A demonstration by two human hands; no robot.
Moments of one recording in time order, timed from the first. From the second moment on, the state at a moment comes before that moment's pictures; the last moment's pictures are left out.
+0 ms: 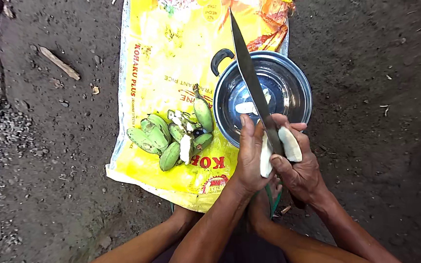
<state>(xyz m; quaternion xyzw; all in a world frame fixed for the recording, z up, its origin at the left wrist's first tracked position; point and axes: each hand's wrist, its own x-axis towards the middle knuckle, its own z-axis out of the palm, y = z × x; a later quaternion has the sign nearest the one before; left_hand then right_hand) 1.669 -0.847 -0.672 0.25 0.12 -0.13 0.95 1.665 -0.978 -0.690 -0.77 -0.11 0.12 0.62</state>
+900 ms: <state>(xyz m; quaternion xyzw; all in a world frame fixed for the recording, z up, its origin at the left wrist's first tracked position) 1.692 -0.818 -0.694 0.09 0.32 -0.10 0.94 1.671 -0.985 -0.674 -0.75 -0.06 0.29 0.60</state>
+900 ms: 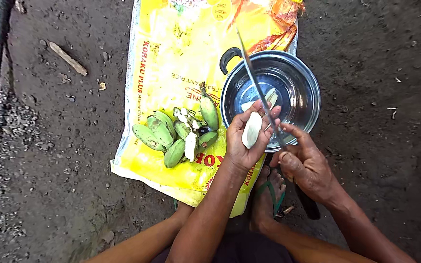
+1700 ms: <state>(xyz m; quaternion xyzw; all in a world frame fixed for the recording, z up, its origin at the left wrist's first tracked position) 1.681 -0.823 -0.684 0.18 0.18 -0.08 0.96 1.650 -0.974 -0.680 -0.74 -0.19 0.27 0.58</state>
